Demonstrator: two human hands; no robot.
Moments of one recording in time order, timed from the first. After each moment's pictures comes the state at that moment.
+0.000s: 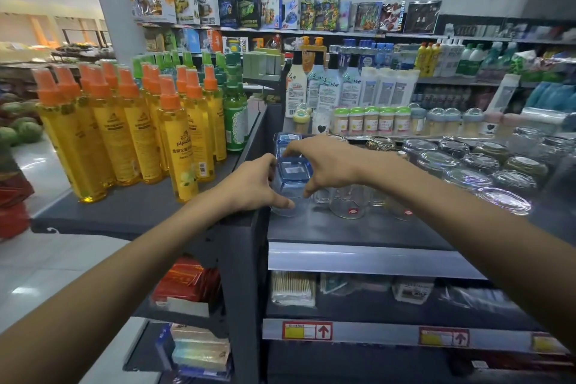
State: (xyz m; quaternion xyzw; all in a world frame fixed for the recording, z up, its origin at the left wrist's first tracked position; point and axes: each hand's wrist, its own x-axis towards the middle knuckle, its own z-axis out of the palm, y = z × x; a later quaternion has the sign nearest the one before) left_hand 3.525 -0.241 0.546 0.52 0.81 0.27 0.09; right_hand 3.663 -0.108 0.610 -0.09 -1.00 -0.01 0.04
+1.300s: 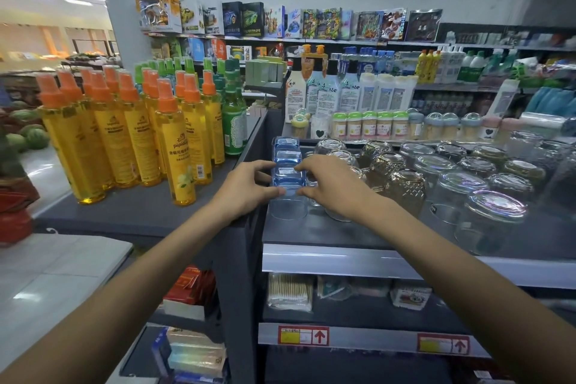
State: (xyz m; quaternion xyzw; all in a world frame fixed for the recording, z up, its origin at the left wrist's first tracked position) left_hand 3.525 -0.241 0.524 0.45 0.75 0.46 0.12; right_hand 3.683 -0.103 0.558 -0.15 -0.97 0.04 0.19
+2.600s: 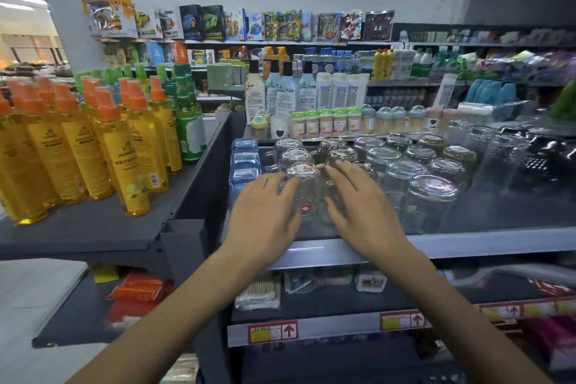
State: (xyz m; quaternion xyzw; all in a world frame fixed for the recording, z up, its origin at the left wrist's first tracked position) left_hand 3.654 -0.222 0.515 0.60 0.73 0.21 -0.27; right_hand 3.810 -0.085 0.506 -0.24 -0.90 -0.05 0.36
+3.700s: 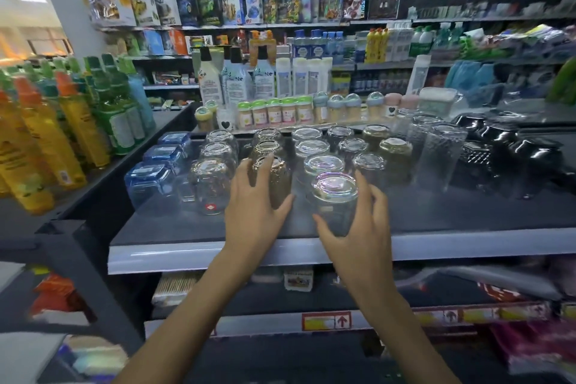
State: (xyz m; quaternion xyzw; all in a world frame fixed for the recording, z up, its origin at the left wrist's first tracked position) left_hand 3.780 -0.083 0.494 0.43 0.81 0.37 -0.16; right_hand 3.947 -0.014 0.472 -0.35 -0.78 0.18 0.48
